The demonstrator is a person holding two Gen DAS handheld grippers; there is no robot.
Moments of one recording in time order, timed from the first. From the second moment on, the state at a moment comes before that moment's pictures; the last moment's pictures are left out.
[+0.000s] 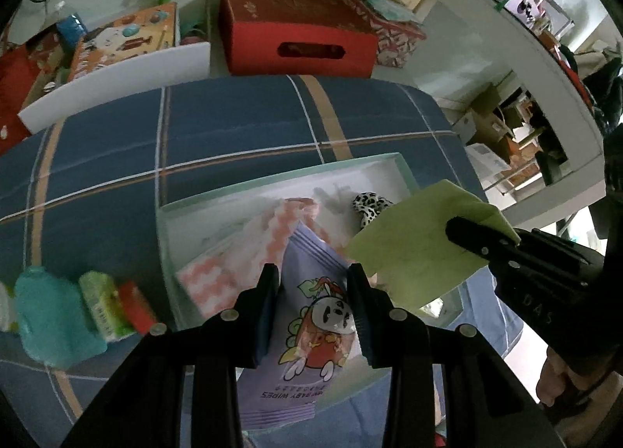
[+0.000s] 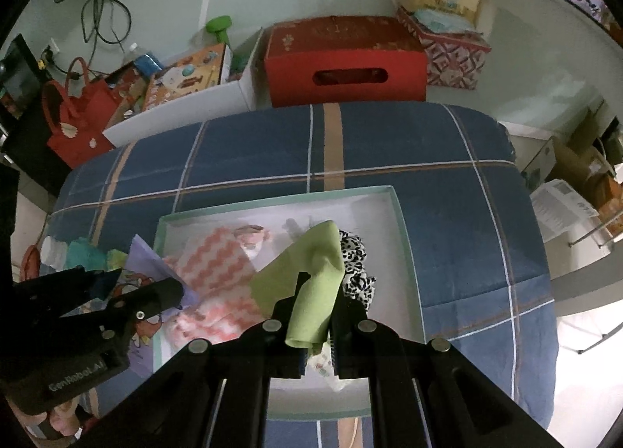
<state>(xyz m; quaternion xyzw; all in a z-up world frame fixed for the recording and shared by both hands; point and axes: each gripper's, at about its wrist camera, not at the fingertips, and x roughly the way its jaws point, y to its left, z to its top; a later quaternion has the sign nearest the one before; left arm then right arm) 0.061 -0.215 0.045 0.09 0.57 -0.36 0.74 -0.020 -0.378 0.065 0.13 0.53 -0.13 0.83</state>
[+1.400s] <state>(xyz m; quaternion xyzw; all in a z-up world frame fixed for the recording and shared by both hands) 0.080 -0.170 0.046 0.08 0.56 -0.29 0.77 -0.031 -0.369 0.050 0.10 0.57 -0.14 0.80</state>
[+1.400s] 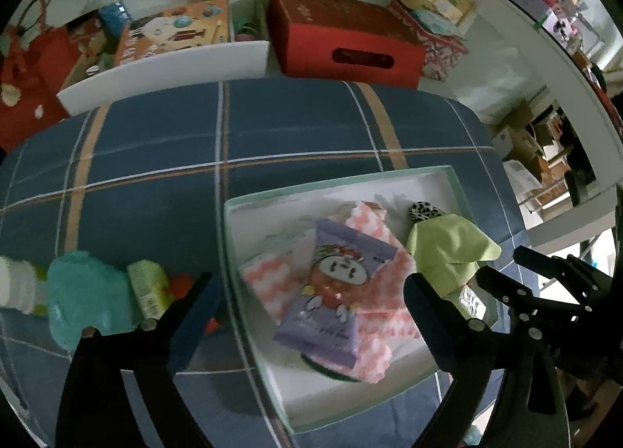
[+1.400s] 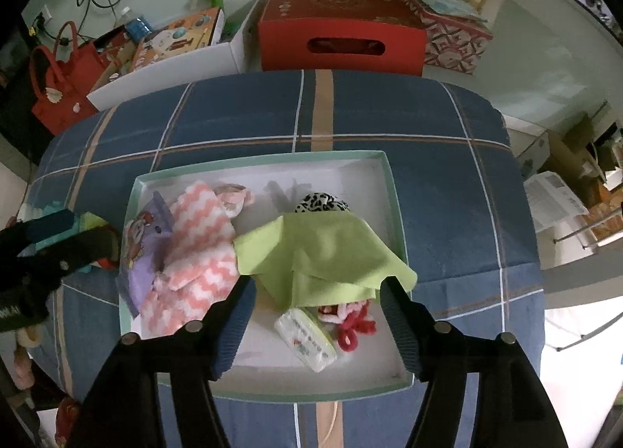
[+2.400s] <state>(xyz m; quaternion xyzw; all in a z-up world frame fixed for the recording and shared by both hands) 0.104 -0.049 0.069 0.03 0.56 -0.21 0.80 -0.009 -0.283 0.085 0.07 0.55 -0.10 0.83</state>
